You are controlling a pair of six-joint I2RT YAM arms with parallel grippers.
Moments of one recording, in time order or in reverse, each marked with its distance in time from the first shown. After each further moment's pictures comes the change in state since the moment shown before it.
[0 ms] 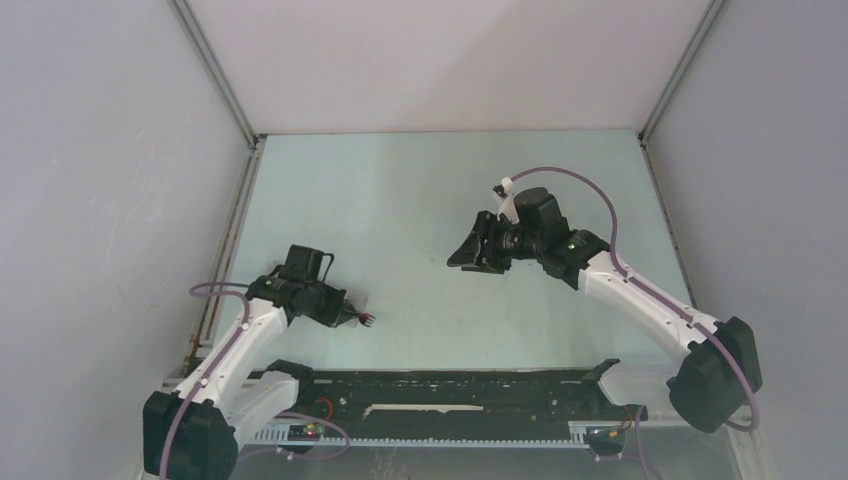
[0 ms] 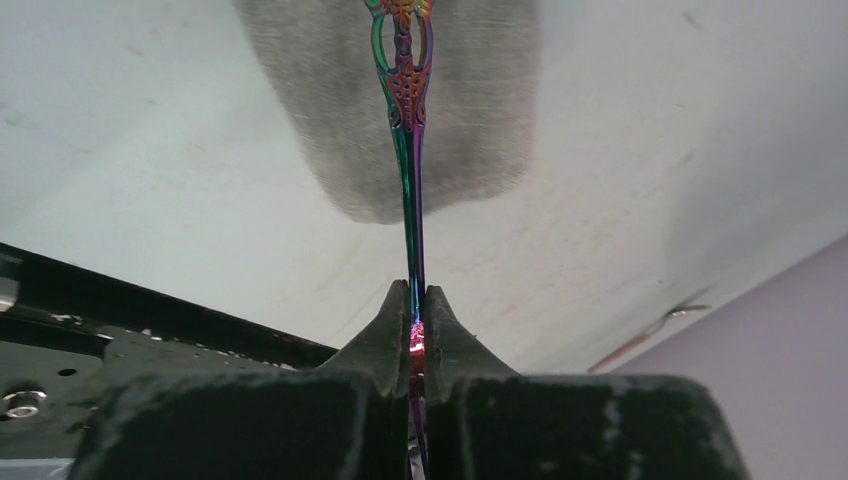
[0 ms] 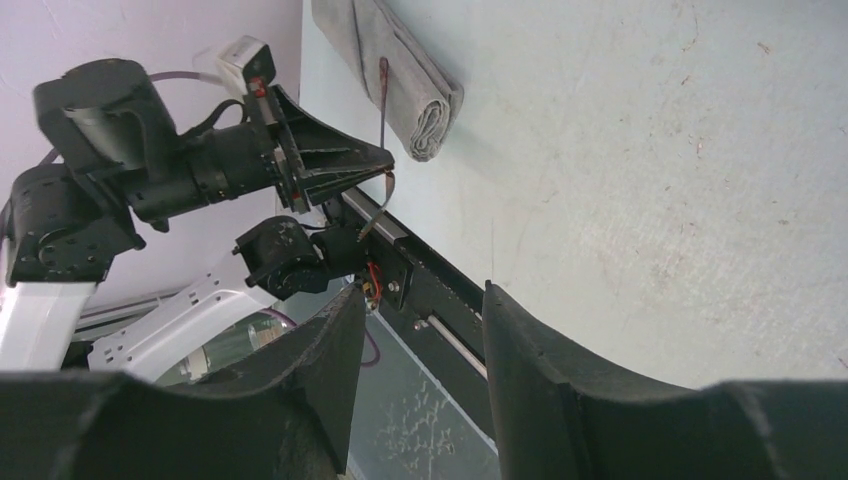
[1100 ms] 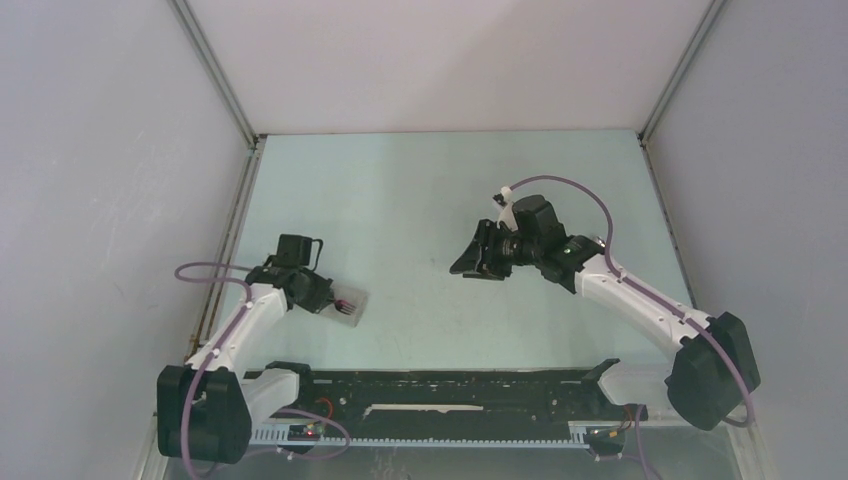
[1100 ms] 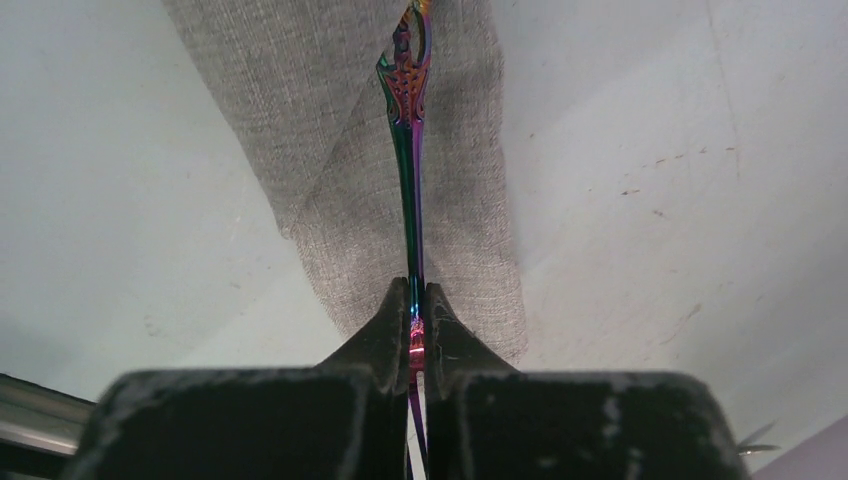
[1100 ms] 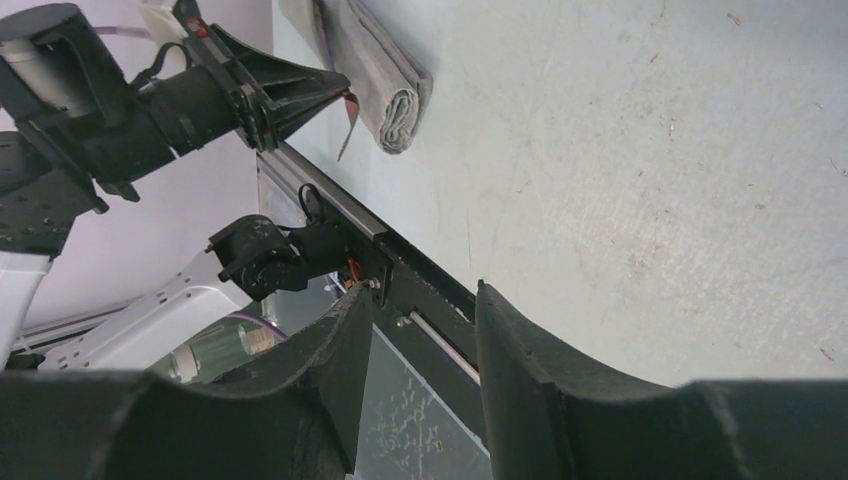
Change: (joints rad) left arm 0.137 0.124 -0.015 0.140 -0.212 0.217; right arm -0.006 0.010 -0.062 0.039 -0.001 0.000
